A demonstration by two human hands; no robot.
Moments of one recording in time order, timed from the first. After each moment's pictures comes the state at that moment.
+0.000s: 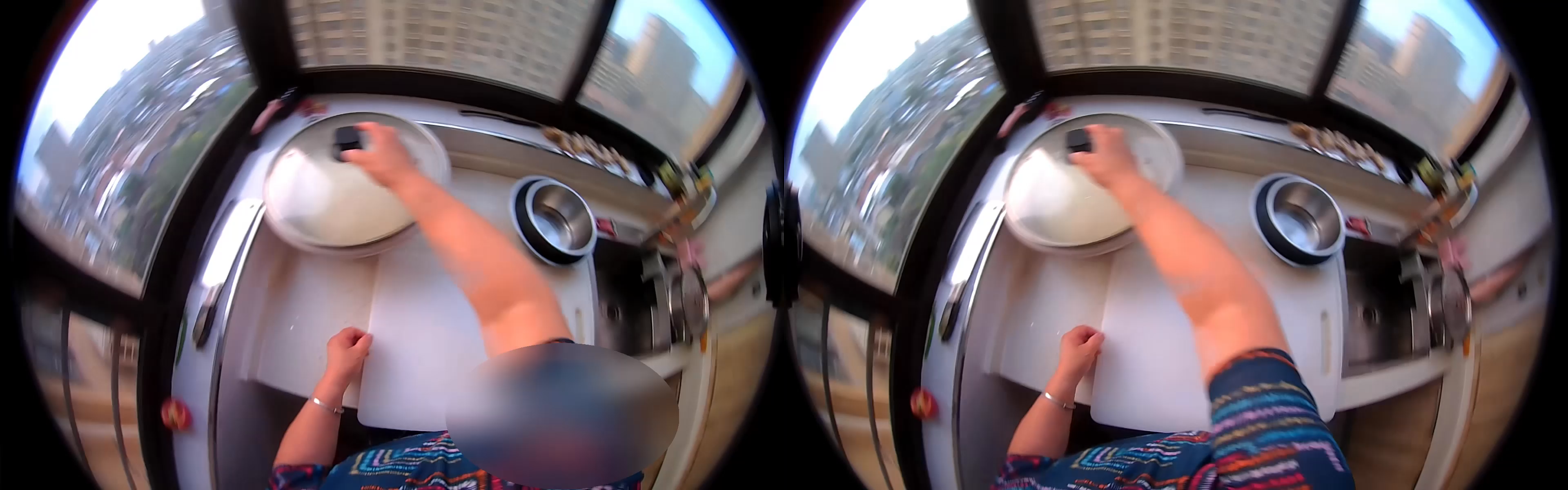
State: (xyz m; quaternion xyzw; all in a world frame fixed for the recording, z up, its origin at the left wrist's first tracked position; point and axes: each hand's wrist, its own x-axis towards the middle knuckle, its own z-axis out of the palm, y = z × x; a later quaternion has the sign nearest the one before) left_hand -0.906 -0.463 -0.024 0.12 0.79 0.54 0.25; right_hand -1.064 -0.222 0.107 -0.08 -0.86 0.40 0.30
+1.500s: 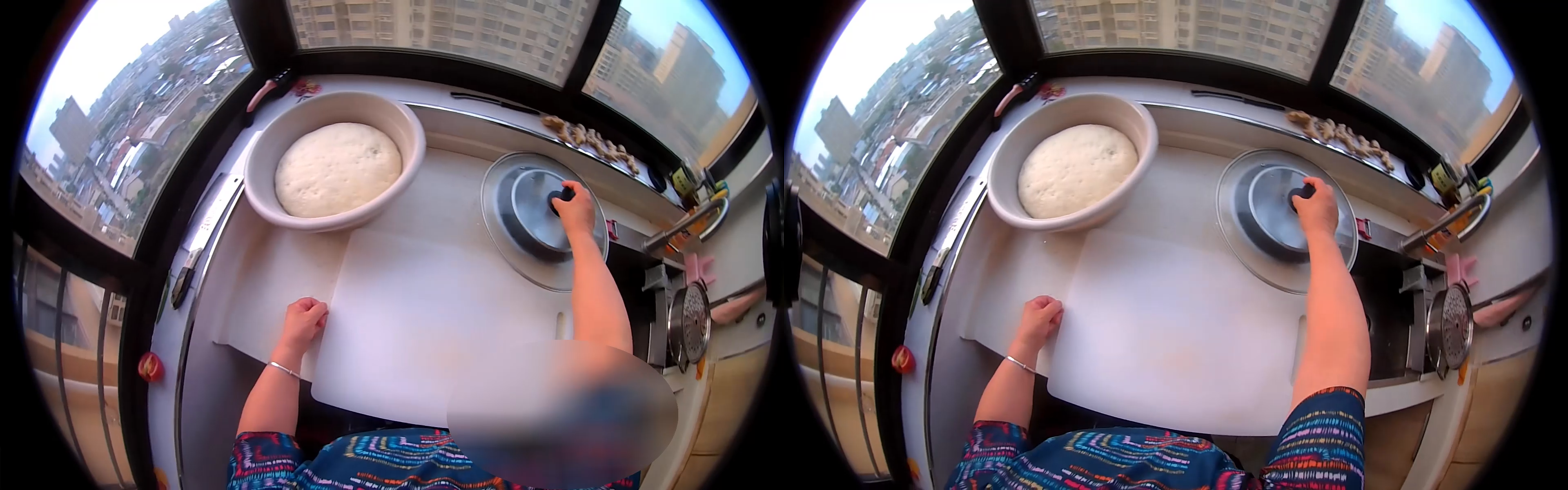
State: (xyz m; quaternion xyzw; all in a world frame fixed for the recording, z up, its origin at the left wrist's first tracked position) left_hand -0.911 -0.459 -0.011 -0.06 0.73 0.62 0.29; right_hand -0.812 0.037 0.053 -0.40 -0.86 0.13 0.27
